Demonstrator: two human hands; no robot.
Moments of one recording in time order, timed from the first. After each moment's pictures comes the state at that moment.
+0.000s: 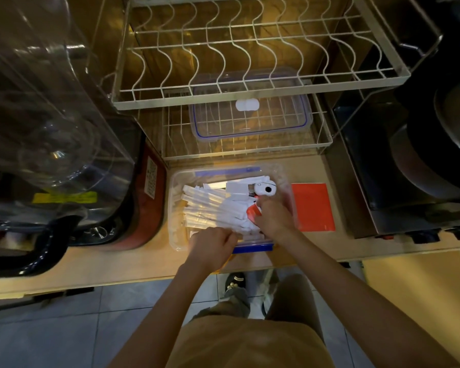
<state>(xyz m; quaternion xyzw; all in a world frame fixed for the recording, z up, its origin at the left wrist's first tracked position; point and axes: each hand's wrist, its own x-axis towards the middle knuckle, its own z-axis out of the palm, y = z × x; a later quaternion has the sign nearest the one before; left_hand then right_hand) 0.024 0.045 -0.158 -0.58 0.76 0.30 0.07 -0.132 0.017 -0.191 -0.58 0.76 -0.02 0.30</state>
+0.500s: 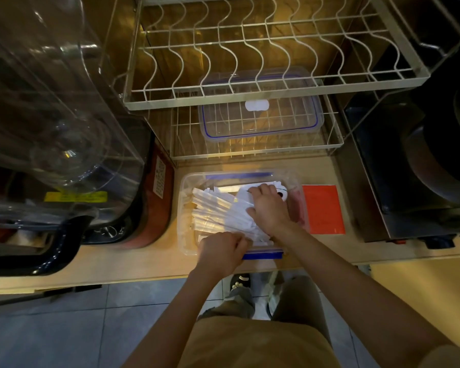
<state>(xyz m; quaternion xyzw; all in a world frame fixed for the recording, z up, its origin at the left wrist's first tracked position) 0.023 0.054 -0.162 -0.58 0.75 0.32 0.06 -0.116 -0.002 -0.186 -0.69 0.68 0.02 0.24</state>
